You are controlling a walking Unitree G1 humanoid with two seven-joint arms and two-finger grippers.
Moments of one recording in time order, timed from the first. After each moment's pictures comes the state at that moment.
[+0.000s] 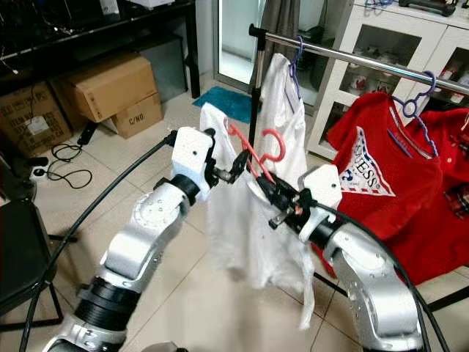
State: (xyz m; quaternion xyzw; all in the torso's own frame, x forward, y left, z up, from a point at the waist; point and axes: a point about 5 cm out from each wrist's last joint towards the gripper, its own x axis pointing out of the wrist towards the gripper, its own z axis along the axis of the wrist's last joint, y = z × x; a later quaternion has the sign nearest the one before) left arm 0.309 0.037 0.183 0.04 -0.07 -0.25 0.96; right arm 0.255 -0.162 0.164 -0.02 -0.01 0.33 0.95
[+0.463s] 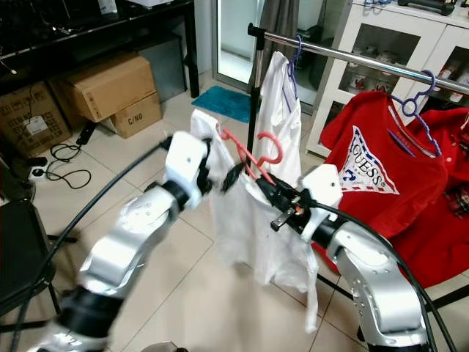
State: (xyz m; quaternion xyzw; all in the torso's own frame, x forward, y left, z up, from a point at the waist) left arm 0.300 0.057 0.171 0.09 -0.02 -0.30 0.95; right arm 0.256 -0.165 0.161 -0.04 0.01 0.33 0.94
